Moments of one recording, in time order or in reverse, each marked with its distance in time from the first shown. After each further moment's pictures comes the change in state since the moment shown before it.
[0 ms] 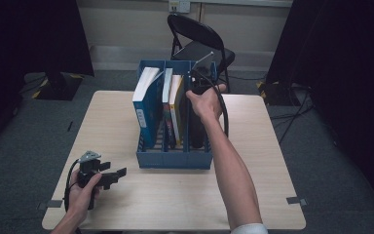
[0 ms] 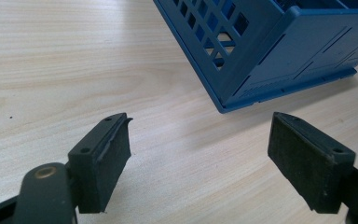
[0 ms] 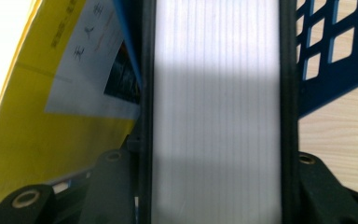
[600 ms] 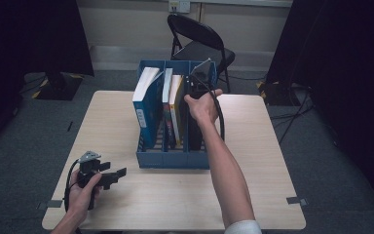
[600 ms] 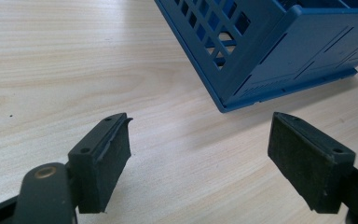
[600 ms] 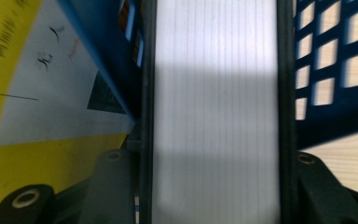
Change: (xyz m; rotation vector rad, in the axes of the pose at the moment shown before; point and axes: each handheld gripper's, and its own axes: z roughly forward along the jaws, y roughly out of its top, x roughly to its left) left arm 0.001 0.000 0.000 0.004 0.001 -0.004; right arm 0.004 0.000 0.028 0.013 -0.015 0.023
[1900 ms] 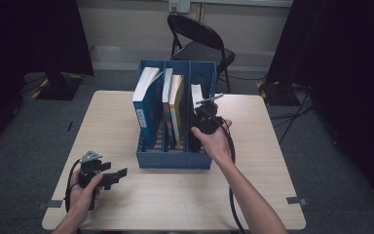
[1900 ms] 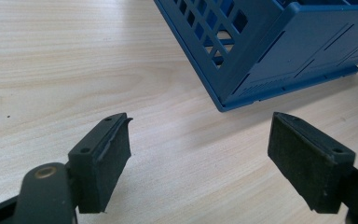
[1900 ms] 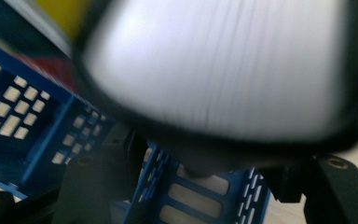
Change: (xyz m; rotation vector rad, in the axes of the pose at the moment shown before) left arm -0.003 0.001 0.001 0.003 0.012 0.009; right arm -0.026 -0.103 0.019 -0.267 0.209 -0.205
